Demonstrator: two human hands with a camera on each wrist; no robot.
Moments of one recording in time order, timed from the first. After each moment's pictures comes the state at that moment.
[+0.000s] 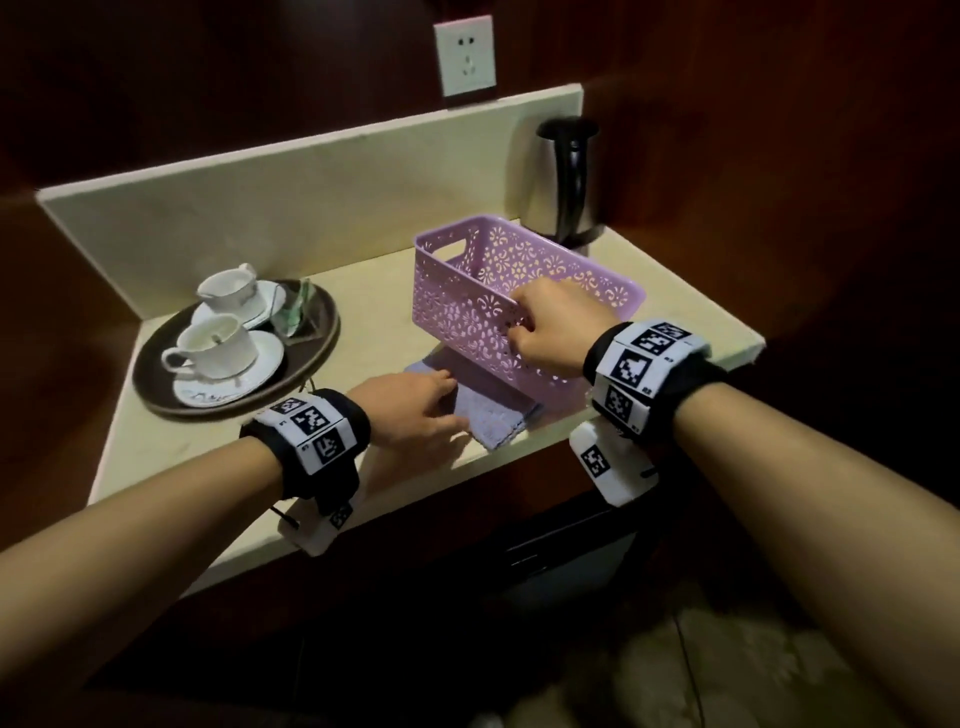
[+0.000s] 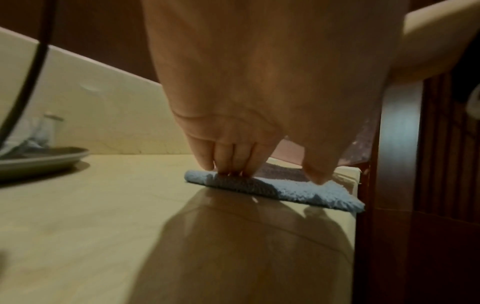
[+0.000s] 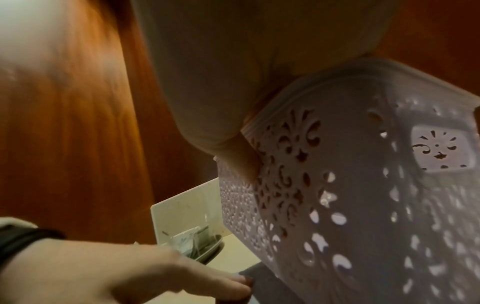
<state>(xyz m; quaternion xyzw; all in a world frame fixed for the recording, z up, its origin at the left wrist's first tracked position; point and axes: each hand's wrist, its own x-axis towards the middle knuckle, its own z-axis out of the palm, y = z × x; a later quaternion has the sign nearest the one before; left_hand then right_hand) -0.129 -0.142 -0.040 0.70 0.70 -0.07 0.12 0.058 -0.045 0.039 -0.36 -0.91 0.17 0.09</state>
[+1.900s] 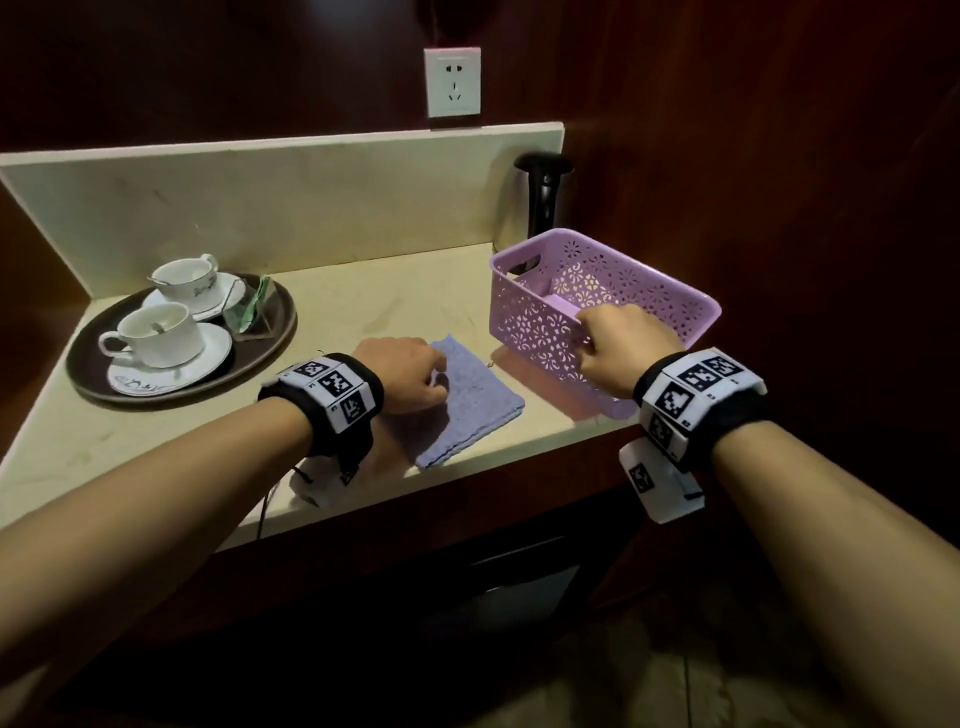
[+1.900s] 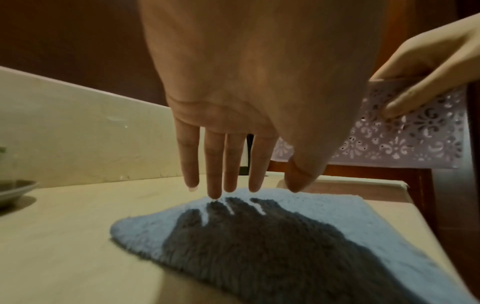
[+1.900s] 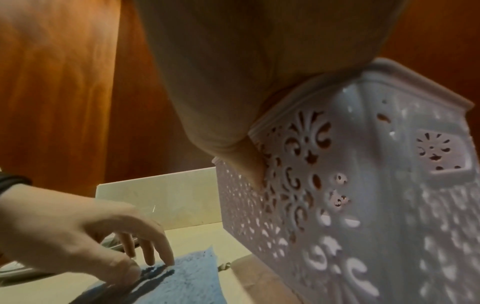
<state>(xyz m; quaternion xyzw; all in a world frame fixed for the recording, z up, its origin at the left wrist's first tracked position) -0.093 -0.066 -0.028 0.64 0.76 -0.08 -0.01 0.145 0.023 0.041 -0.43 -0.90 0.05 0.05</state>
